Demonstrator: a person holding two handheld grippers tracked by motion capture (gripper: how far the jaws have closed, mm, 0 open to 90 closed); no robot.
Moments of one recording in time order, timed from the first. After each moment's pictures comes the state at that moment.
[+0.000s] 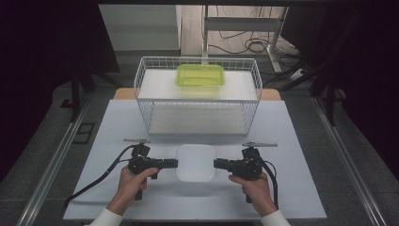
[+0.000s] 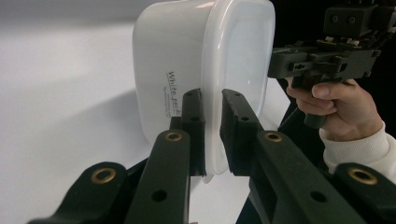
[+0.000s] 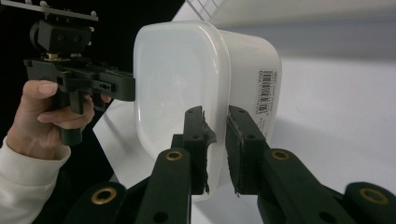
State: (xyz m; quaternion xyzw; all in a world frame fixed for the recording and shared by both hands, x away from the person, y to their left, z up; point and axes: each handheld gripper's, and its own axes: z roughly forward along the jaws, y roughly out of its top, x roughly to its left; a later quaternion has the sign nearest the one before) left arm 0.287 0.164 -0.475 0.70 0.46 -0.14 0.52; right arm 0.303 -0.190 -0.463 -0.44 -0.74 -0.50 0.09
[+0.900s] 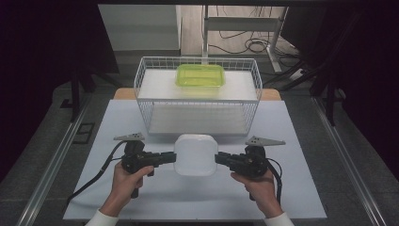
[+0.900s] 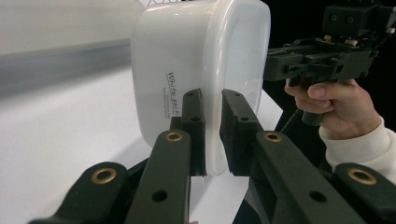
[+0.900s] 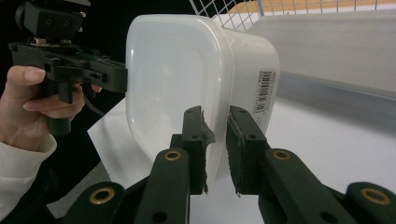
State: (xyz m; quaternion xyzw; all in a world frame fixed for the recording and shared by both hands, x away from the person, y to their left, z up) left arm 0.270 0.164 -0.433 0.72 0.41 -0.07 0.55; right arm 0.286 -0.187 -0.421 -0.38 -0.76 -0.53 0.01
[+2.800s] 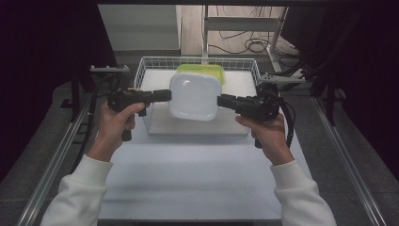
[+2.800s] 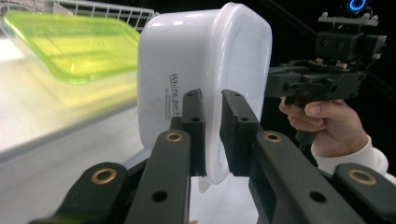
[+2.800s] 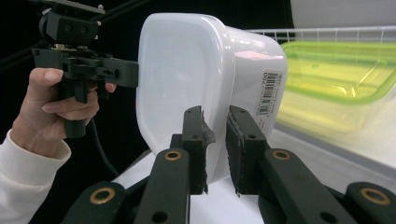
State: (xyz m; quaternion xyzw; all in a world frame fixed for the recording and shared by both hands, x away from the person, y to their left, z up) left arm 0.343 0.184 -0.280 0.70 0.38 -0.02 0.61; right arm 0.349 -0.175 -0.275 -0.33 -0.74 -0.59 -0.04
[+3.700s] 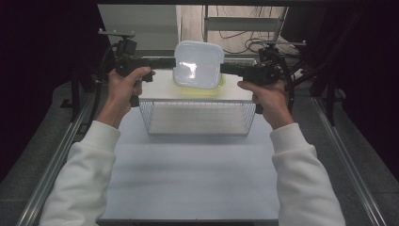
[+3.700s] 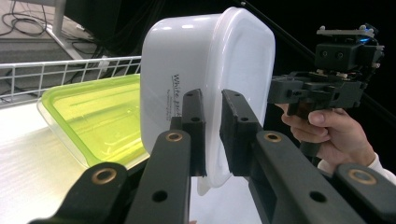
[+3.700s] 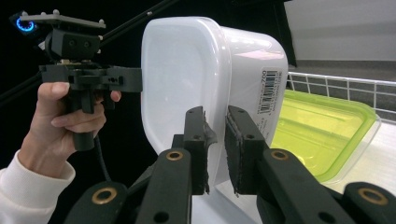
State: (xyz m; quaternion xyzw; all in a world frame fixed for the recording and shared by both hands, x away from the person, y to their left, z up) left arm 0.413 0.181 -0.251 0.68 0.39 -0.02 0.62; right arm 0.422 -0.177 -0.239 -0.35 -0.72 -0.59 -0.01
